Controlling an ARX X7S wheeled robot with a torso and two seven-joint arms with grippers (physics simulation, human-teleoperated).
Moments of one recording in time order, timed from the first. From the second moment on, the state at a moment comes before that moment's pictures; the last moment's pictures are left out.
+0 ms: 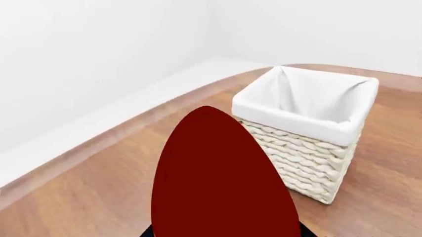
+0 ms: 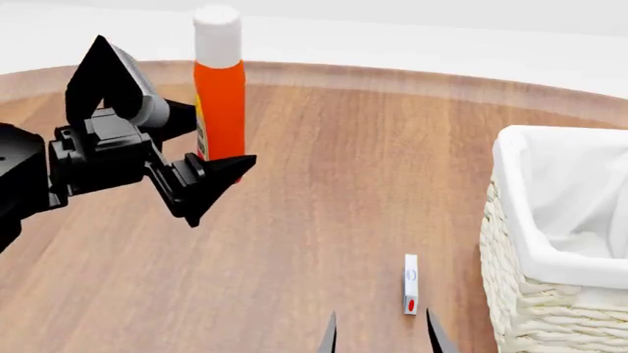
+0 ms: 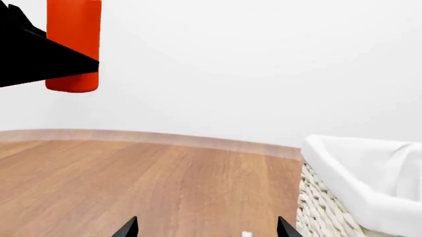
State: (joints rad) left arm -1.28 -0.34 0.79 -0.69 -0.65 -0.39 0.69; right arm 0.01 0.31 -0.41 -0.41 0.20 0.20 0.44
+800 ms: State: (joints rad) left arm -1.42 -0.09 0.75 -1.29 -0.51 -0.14 0.87; right arm 0.10 0.32 -0.31 -0.65 0.40 0.51 0.53
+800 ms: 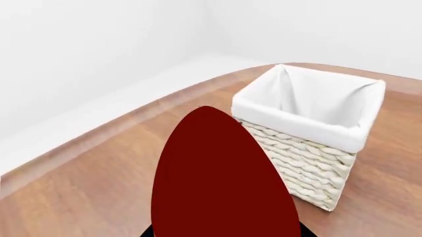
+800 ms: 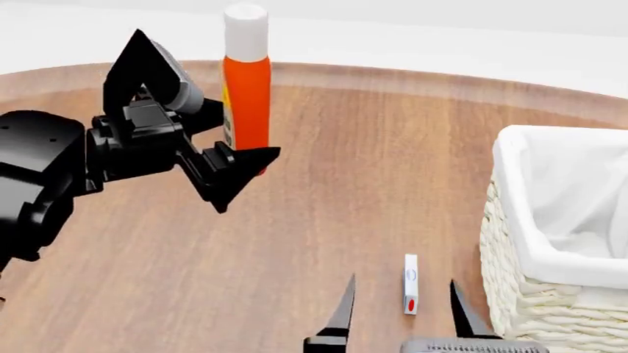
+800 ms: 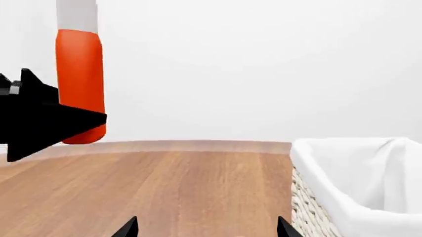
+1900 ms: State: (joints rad) left arm -1.31 -0.08 0.69 -1.28 -0.38 -0.11 0.94; right arm 1.09 0.33 -0.16 -0.50 1.61 1.19 1.07
